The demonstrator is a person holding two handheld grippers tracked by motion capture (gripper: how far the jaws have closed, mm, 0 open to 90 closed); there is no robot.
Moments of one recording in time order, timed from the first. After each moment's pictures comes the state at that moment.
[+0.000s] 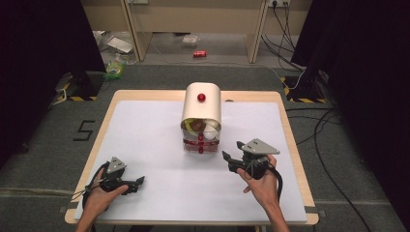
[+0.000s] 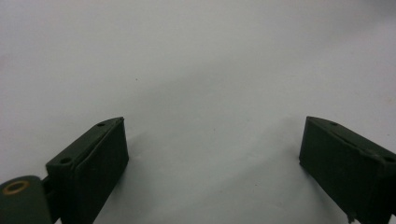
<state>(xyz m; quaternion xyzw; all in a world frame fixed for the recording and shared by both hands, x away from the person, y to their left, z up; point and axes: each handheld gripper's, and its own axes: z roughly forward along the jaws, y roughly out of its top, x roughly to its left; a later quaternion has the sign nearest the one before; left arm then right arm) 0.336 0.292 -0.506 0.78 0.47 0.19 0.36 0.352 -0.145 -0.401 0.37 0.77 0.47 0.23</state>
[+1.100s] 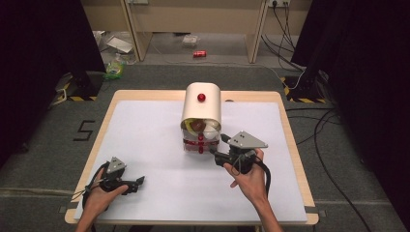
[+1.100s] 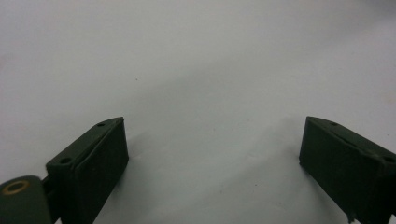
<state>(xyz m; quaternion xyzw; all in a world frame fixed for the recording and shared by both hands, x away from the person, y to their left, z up) 0.336 0.292 -0.506 0.78 0.47 0.19 0.36 0.354 -0.108 -0.374 0.33 0.76 0.50 0.23</state>
